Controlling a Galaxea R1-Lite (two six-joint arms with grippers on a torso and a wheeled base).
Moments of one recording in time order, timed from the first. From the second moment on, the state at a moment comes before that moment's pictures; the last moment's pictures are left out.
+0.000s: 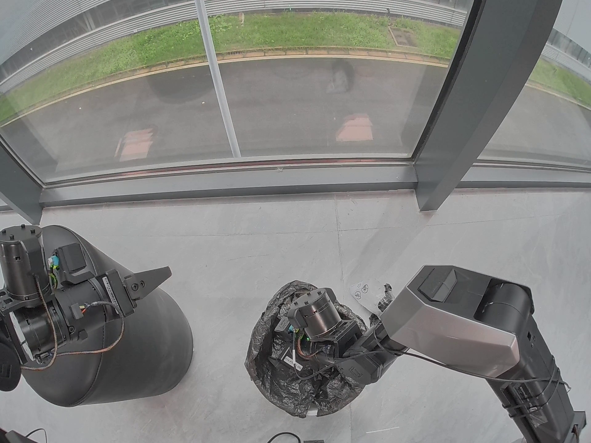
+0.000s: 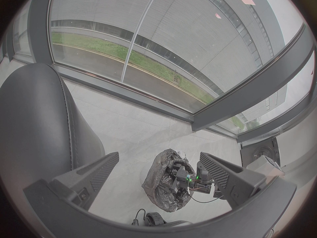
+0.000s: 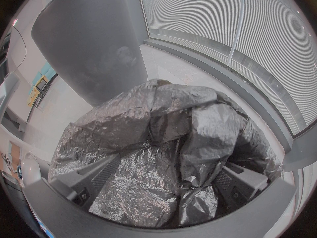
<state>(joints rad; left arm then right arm) -0.27 1.33 -0.44 -0.51 -0.12 -0.47 0.78 2.58 -1.31 -0.59 -0.07 -0.39</state>
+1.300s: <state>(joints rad) -0.28 1.09 -0.44 -0.49 -0.12 -0.48 0.73 1.99 -0.84 -0.56 -0.13 -0.09</state>
